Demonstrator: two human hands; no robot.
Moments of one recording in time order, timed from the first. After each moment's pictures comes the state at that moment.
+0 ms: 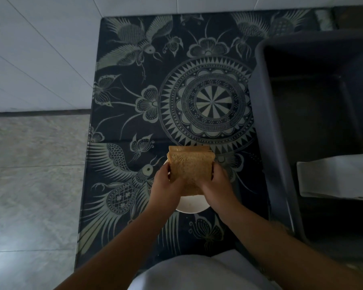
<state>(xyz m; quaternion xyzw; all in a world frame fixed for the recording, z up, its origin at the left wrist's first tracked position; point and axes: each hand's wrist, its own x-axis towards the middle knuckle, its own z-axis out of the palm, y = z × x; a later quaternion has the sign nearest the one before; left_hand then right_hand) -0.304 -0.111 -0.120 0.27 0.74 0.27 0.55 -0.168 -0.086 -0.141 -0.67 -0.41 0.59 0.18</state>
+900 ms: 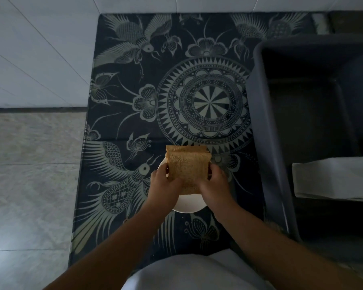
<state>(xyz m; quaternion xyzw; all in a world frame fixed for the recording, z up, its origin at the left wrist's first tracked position) -0.302 -0.108 -0.126 0.29 0.76 0.23 0.53 -0.167 -0.085 -0.143 -0.70 -0.39 0.58 0.16</state>
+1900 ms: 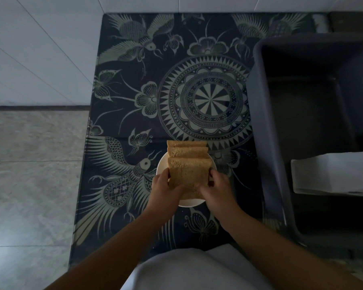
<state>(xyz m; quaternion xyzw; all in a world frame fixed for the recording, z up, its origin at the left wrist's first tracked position) -0.304 -0.142 -0.148 0.33 0.74 0.25 0.53 -0.152 -0.112 -0.143 -0.69 -0.44 0.56 0.14</state>
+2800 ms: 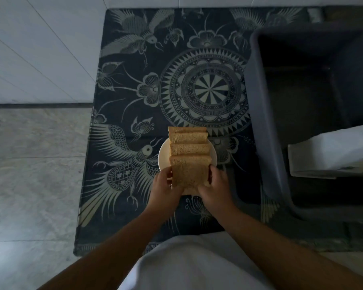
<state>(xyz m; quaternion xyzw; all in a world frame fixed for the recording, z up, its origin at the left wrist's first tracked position) -0.299 -0.190 -0.153 0.35 0.73 0.27 0.52 -0.152 -0.160 -0.160 -0.69 -0.48 0.51 0.17</state>
